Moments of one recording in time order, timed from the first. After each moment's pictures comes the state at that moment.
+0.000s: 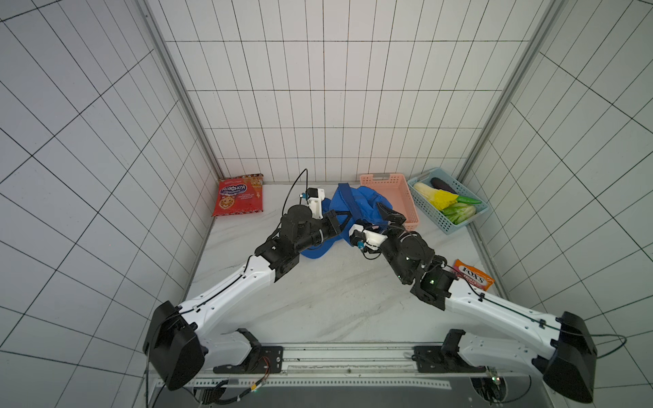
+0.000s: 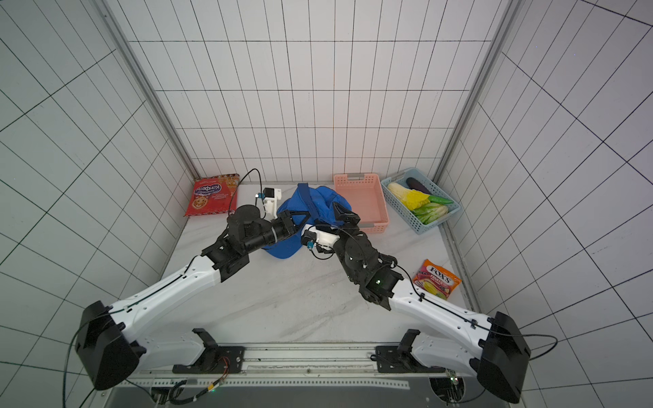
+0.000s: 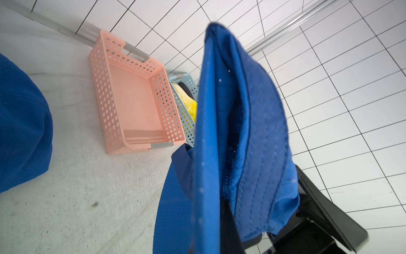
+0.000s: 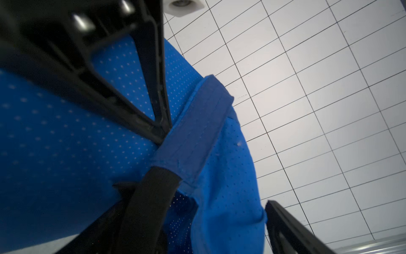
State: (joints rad) left arm -0.67 1.25 1.01 0.10 0.26 -0.96; right arm 0.99 1.11 0.78 0.38 0.51 -1.06
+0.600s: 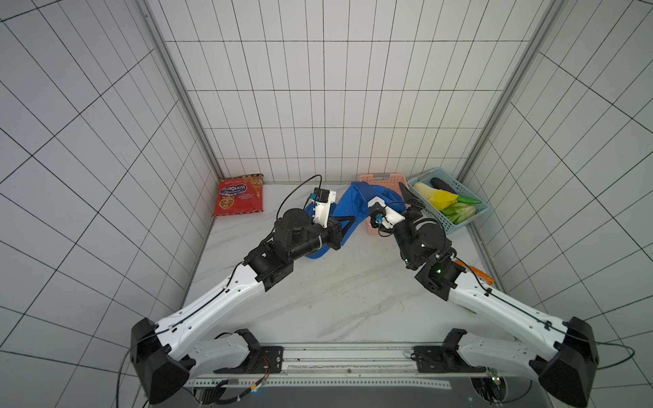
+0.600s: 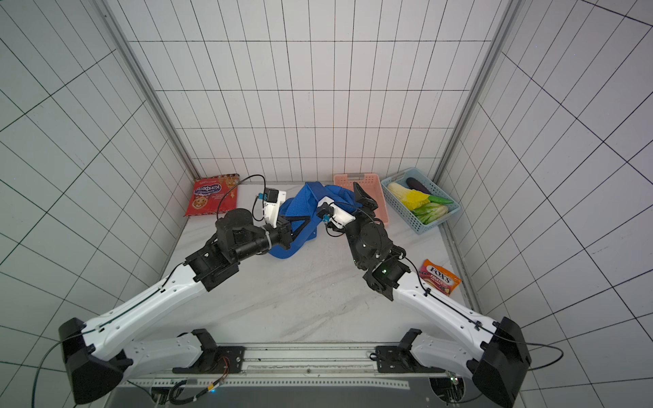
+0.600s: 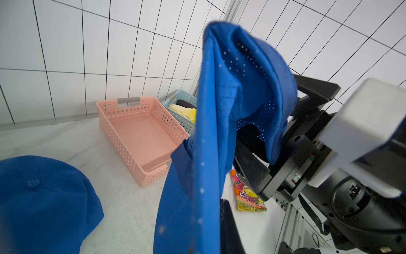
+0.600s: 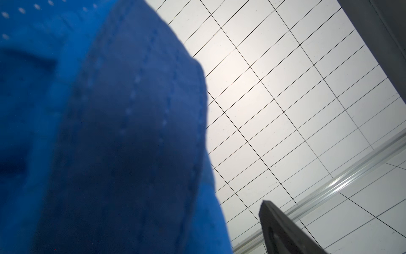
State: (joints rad) left arm -0.78 1.15 1.08 -0.08 0.17 -0.41; right arm 0.89 1.11 0.87 0.44 0.52 -0.92
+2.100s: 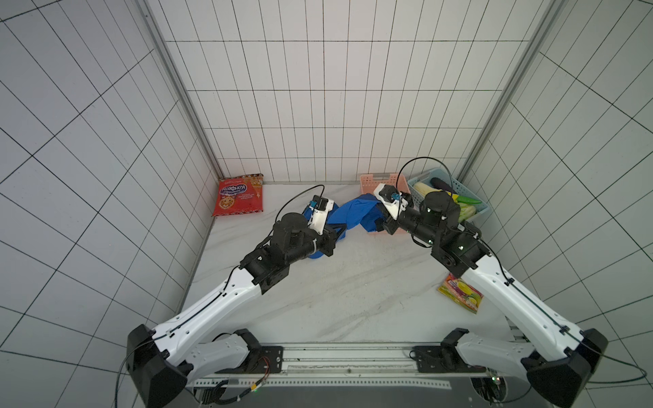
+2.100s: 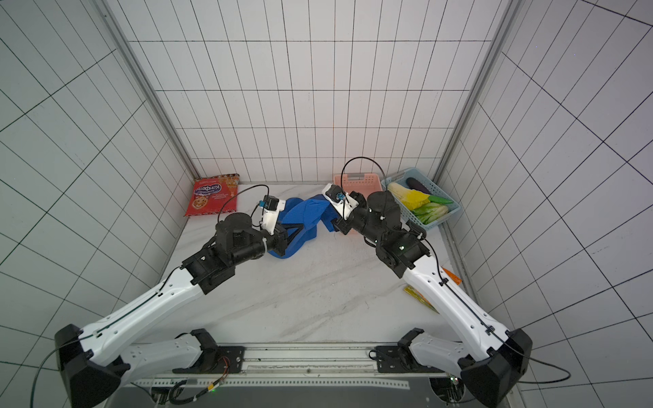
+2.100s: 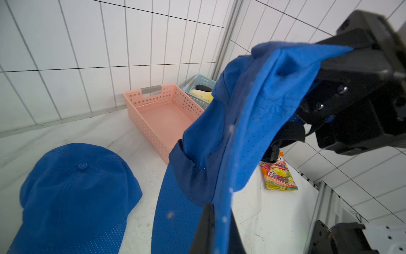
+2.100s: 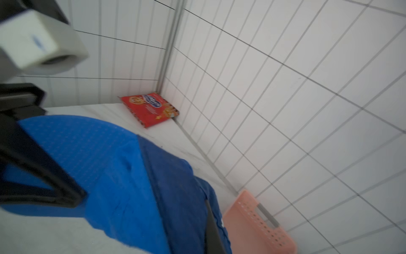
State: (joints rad) left arm -0.67 1.11 0.99 -0.15 0.26 -0.30; right arm 0.65 1.18 1.22 -0.23 -0.33 -0.35
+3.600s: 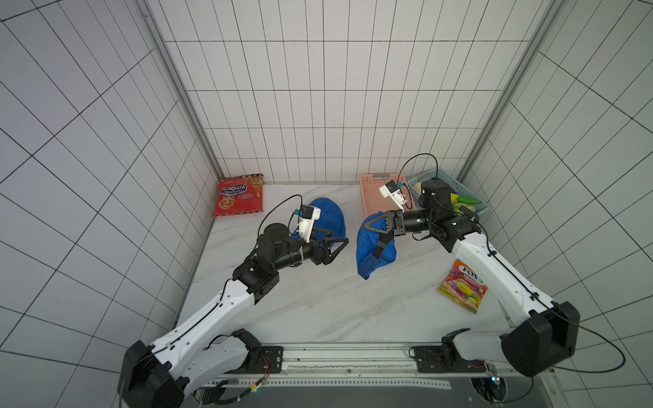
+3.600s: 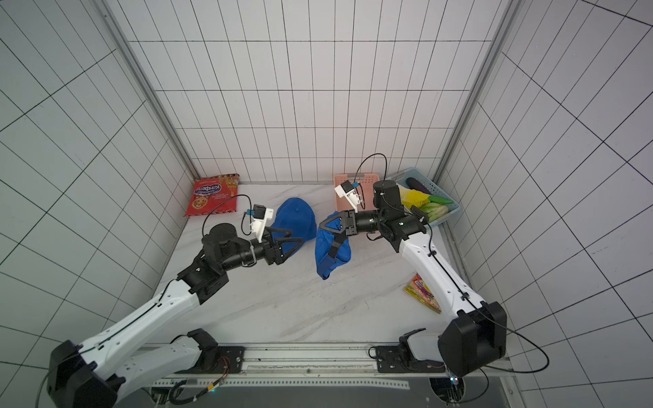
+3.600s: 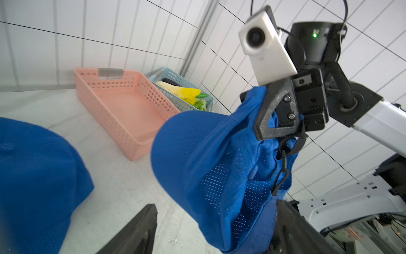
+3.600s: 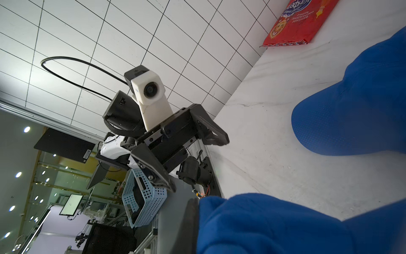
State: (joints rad) left arm -0.64 1.08 0.82 0.09 0.52 -0.47; right arm 0.45 1.34 1.23 -0.36 -1.18 0.48
